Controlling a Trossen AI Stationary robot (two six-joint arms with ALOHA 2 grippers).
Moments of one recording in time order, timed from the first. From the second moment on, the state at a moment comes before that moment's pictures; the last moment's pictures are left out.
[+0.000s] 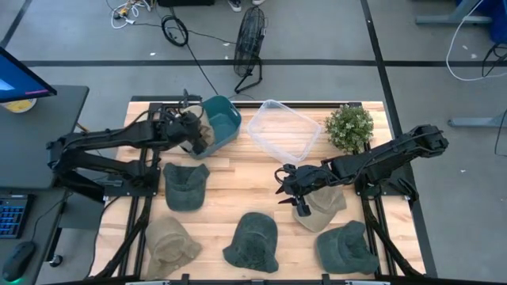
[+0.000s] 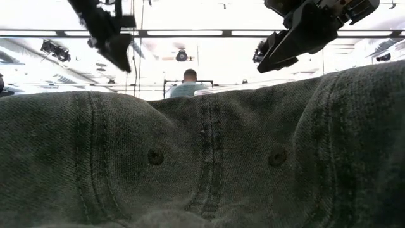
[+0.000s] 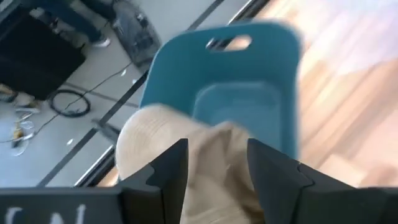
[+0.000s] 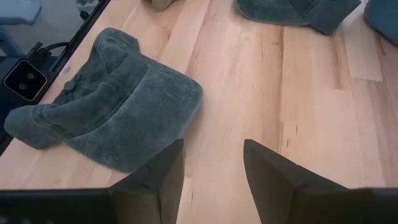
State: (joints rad) left arm 0.20 1.07 0.95 -0.78 -0.64 -0.25; right arm 0.24 1.38 0.79 -0.11 -0.06 0.03
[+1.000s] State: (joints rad) left arm -0.28 1.08 0.72 -0.51 -0.56 -0.59; right arm 0.37 1.38 0.82 -0.85 0.12 0.82
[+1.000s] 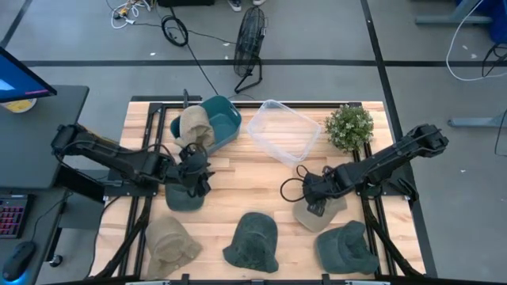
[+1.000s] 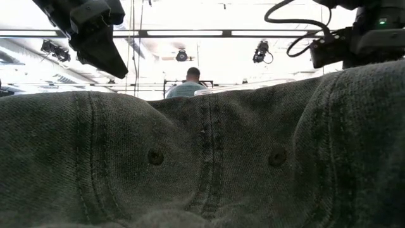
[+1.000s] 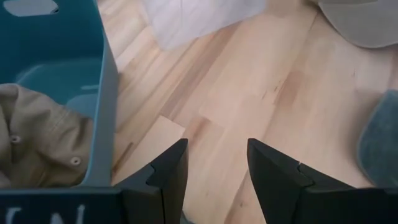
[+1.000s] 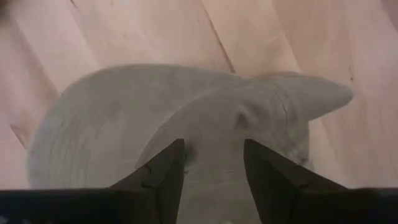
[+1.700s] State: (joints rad) left arm -0.27 1.08 0.72 -0.51 -0.57 -0.58; right arm 0.37 1.38 0.70 -0.60 0.05 1.03
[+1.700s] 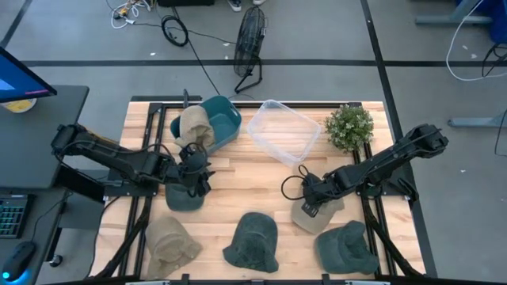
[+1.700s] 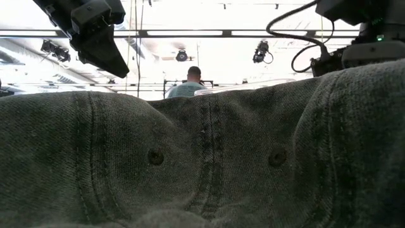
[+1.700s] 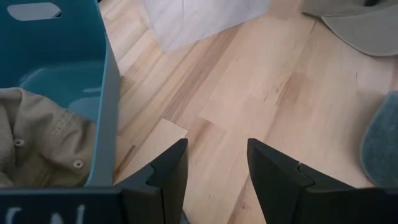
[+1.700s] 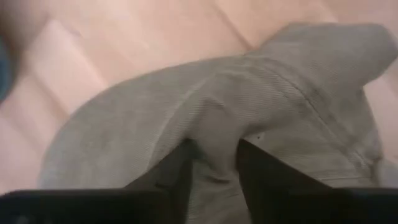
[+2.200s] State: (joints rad) left arm -0.27 1.08 0.72 -0.45 -0.53 -0.52; right arm 0.37 1.38 0.97 -0.52 0.03 0.63
